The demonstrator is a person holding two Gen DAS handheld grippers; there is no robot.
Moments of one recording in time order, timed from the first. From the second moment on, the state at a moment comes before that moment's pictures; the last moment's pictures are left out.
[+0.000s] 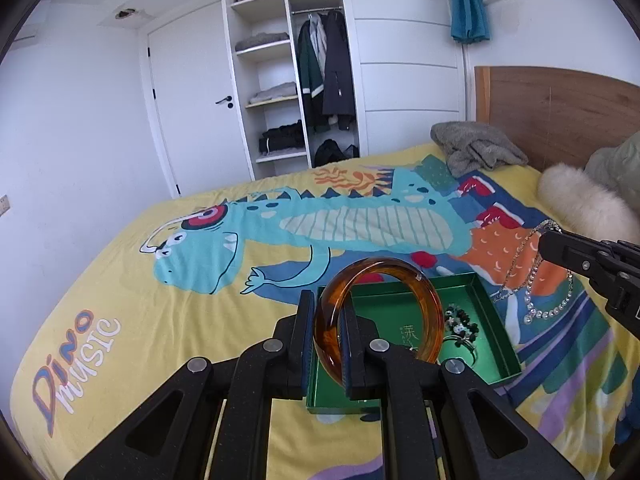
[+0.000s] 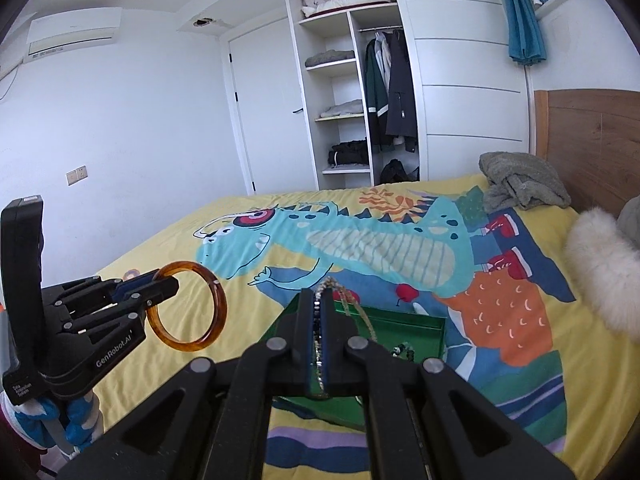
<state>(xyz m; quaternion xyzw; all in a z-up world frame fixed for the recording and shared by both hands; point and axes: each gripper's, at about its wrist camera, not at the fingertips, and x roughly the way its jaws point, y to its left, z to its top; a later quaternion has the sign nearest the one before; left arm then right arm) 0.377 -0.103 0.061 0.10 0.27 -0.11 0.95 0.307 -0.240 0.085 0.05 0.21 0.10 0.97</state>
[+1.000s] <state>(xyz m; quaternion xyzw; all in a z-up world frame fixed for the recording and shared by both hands) 0.551 -0.168 -0.125 0.12 0.45 -0.09 0.88 0.509 -0.275 -0.110 0.04 0.42 0.05 0.90</state>
